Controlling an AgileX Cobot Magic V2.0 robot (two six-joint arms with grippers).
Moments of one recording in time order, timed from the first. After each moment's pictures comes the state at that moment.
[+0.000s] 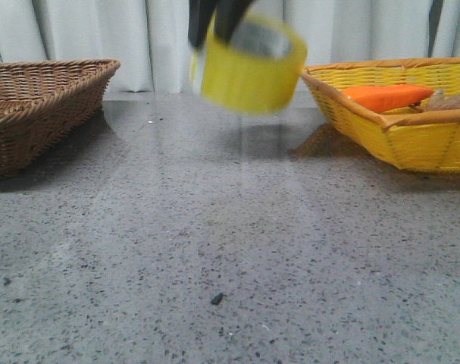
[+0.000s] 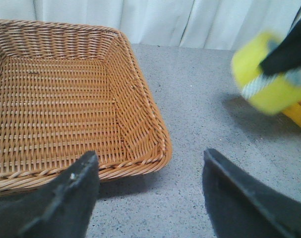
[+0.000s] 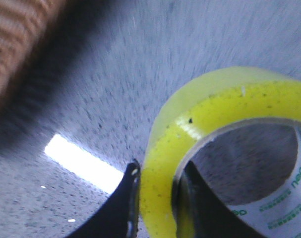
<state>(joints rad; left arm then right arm) -0.23 0.46 -0.51 -0.37 0.45 0.13 0.56 1.89 -1.88 0.08 1.09 0.09</state>
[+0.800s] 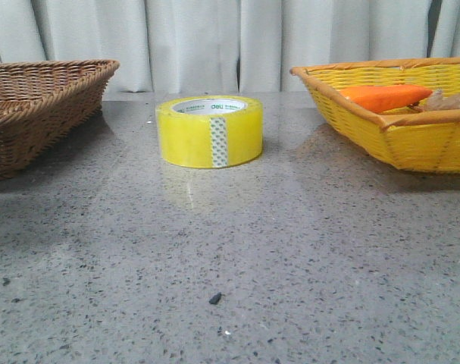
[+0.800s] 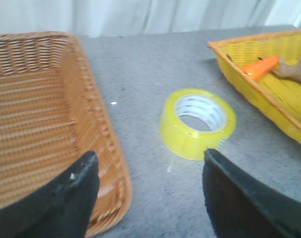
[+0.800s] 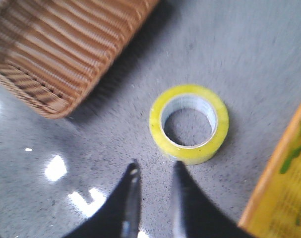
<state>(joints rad) -0.34 0.86 -0.88 -0.38 0.58 0.21 0.57 1.50 -1.92 0.13 1.25 0.00</state>
